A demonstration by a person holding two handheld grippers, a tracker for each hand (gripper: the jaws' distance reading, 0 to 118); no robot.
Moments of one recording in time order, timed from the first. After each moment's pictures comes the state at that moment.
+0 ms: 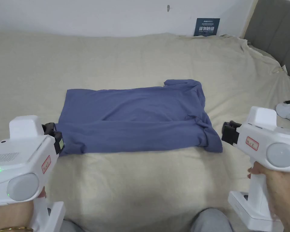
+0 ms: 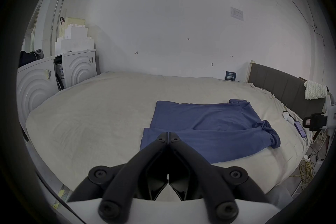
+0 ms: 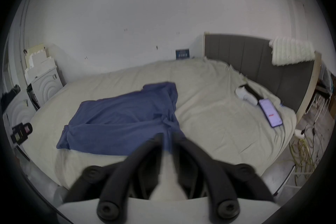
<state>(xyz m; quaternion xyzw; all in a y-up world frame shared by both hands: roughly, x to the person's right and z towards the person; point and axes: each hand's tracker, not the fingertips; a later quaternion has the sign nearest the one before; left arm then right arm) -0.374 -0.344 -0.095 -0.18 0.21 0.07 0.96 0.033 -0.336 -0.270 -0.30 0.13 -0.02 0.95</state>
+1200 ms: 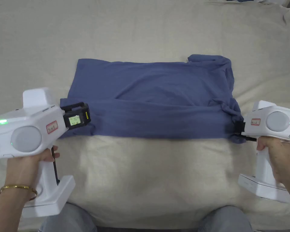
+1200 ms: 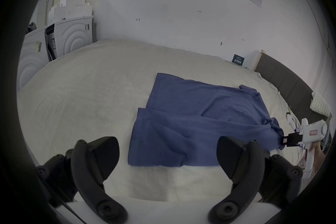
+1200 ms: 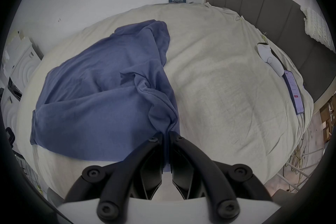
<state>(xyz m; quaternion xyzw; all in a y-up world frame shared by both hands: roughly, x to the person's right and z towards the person) -0.428 -0.369 -0.173 -0.28 0.20 0.15 0.93 0.002 -0.416 -0.396 -0.46 0.09 0.03 0.88</state>
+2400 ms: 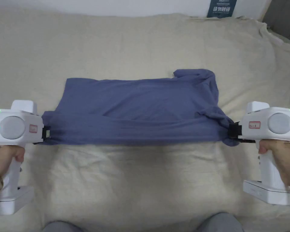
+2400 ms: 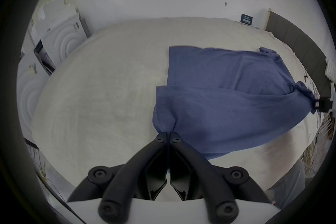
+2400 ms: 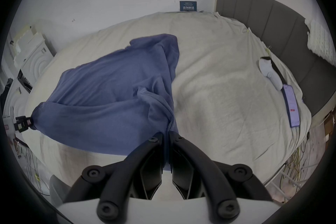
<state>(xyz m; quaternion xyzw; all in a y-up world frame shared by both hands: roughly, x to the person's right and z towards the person) -0.470 -0.366 -0.192 -0.43 0.19 0.05 0.88 0.016 -0.372 -0.380 -0.45 0.14 0.04 0.88</state>
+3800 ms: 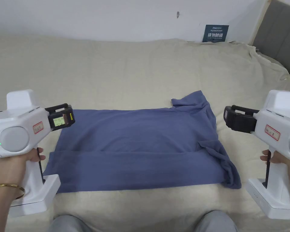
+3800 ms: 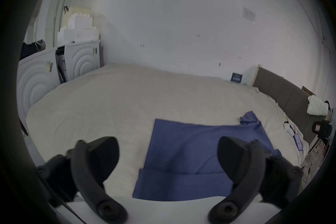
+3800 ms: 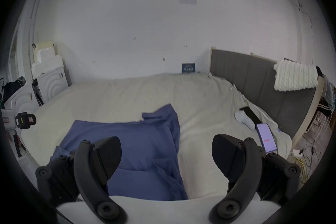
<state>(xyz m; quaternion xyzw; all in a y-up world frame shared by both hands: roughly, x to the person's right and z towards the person) -0.405 -0.299 -0.113 -0.19 0.22 0.11 0.95 0.038 -0.284 -0.248 -0.20 0.16 0.02 0.97</state>
